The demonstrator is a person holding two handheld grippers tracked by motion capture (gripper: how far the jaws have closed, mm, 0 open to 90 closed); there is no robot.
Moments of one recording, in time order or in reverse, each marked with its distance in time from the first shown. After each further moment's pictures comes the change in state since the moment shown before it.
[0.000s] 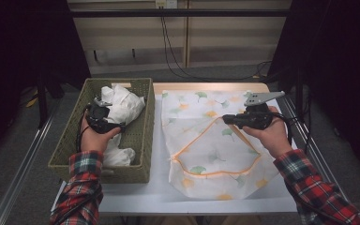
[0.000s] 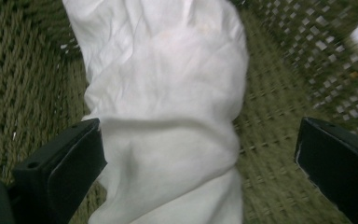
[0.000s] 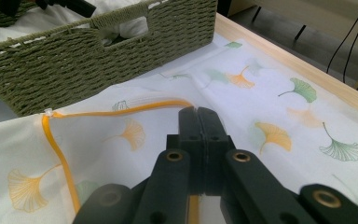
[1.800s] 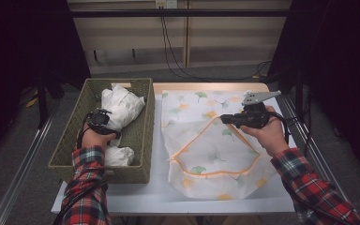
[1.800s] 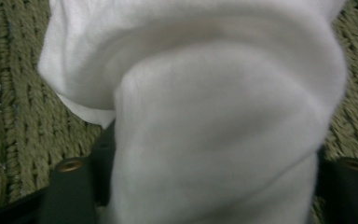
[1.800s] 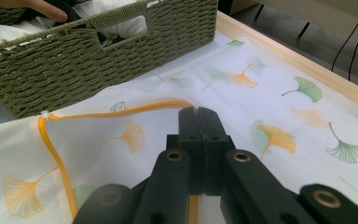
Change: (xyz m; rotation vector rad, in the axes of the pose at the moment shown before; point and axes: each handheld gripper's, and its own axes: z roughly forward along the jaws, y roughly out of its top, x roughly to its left) left arm 0.018 -0.022 0.045 0.220 -0.093 -0.050; right arm -0.004 -0.001 0.009 0.005 0.011 0.011
